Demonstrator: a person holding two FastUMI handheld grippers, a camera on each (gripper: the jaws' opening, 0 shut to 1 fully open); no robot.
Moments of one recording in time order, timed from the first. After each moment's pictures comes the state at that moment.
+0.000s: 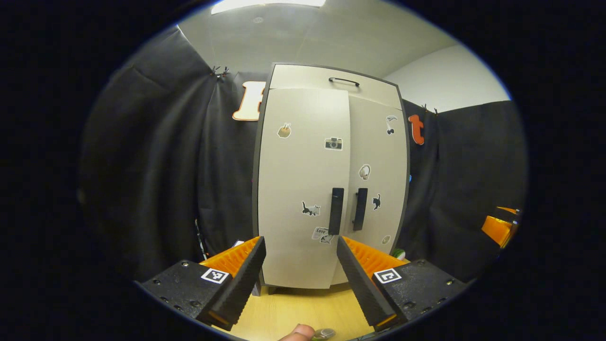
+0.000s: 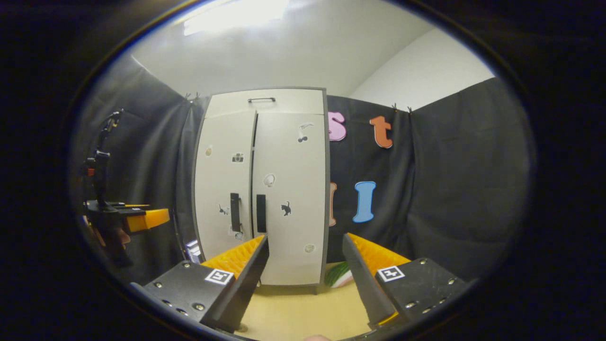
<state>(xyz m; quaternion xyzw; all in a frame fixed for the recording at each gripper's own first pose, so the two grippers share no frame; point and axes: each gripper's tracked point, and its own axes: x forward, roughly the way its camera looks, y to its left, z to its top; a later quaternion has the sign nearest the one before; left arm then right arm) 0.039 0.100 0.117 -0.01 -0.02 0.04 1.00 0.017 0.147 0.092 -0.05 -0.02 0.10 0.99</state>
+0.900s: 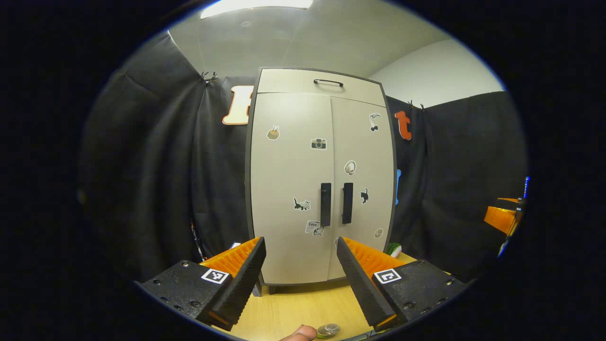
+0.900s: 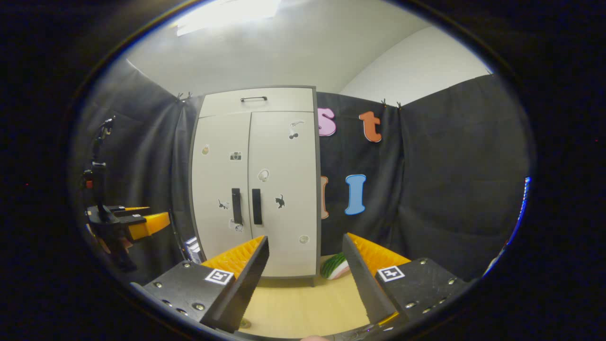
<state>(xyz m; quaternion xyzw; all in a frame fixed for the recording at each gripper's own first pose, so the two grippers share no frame) 0.020 0.090 0.109 0.02 -0.02 0.01 1.00 -0.024 0.124 0.091 -0.04 -0.01 0.07 1.00</state>
